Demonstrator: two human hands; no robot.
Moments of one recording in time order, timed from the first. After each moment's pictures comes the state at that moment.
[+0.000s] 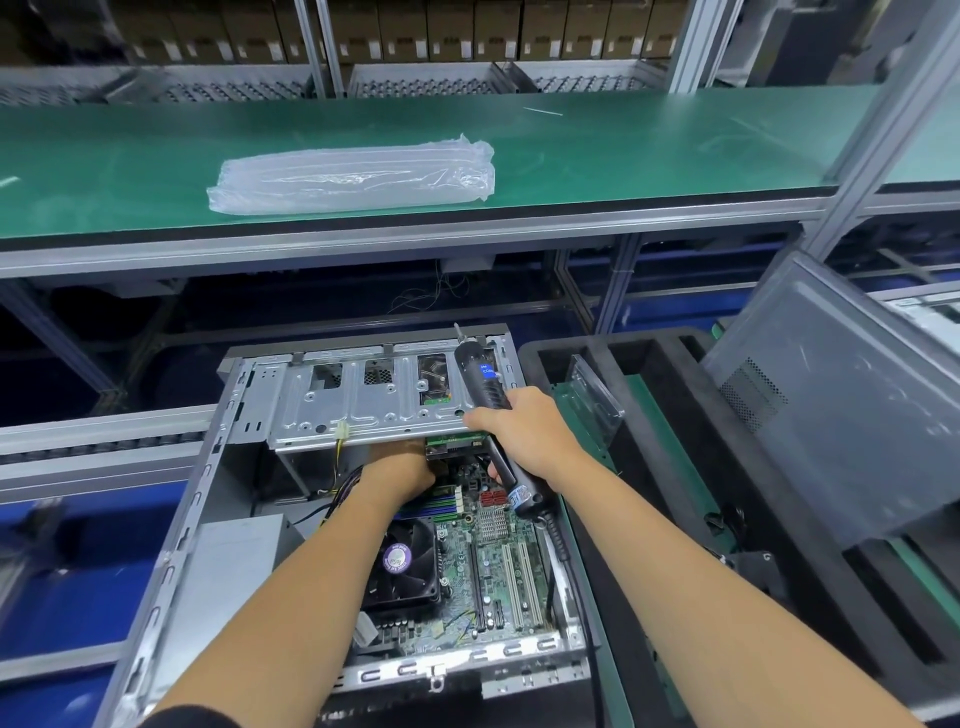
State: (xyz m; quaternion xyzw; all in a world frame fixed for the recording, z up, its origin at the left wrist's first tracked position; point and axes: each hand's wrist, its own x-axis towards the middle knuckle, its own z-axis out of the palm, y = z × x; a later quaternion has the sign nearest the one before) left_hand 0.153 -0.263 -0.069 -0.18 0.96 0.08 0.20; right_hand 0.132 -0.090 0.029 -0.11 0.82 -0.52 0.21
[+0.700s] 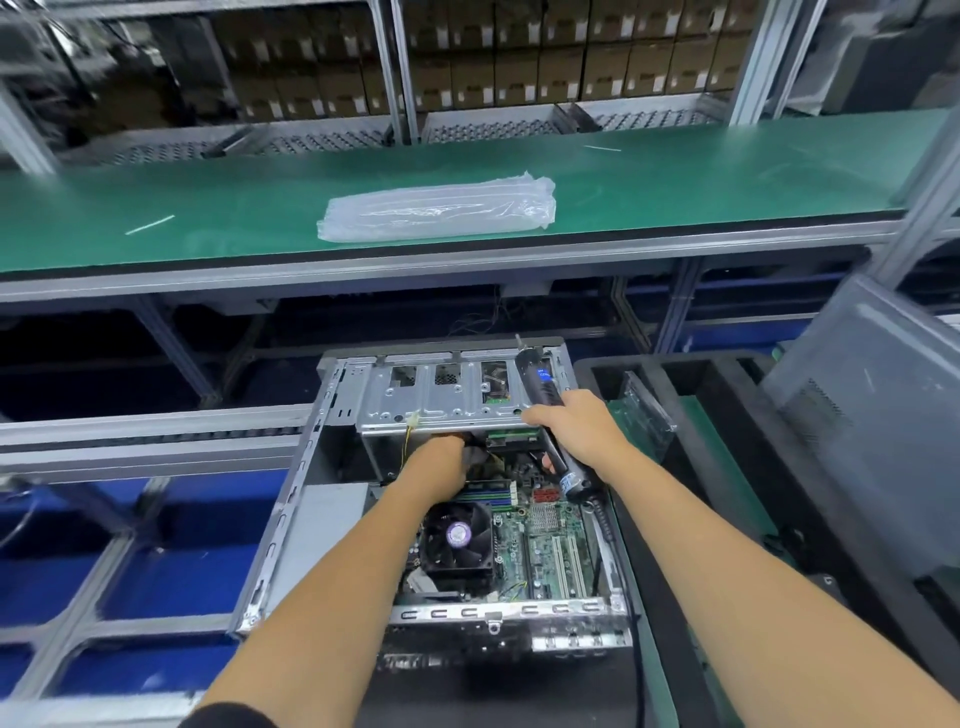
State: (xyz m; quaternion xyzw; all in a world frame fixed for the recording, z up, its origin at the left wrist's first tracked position) left_hand 0.206 -0.275 -0.036 -0.15 0.97 0.14 0.10; right_hand 0.143 -0.087 0.038 -0.12 0.84 -0.49 0.21
